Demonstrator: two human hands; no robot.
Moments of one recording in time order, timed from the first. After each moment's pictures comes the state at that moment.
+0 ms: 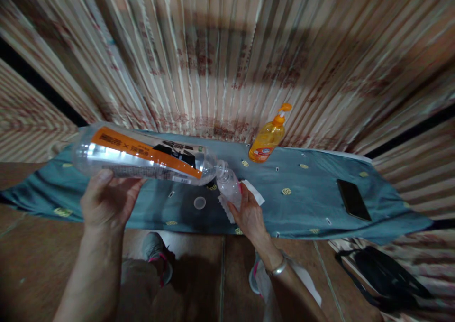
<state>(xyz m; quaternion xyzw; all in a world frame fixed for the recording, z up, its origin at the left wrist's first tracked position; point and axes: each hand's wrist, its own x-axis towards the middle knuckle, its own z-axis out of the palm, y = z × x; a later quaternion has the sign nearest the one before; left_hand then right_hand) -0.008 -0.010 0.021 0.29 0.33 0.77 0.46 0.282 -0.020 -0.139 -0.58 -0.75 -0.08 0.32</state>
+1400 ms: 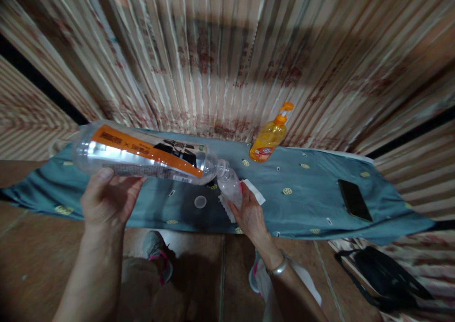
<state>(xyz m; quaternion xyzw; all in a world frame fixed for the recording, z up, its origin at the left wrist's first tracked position) -0.006 -0.011 0.023 0.29 0.34 0.77 0.45 0.282 -0.020 -0.140 -0.58 -0.74 -0.07 0.32</state>
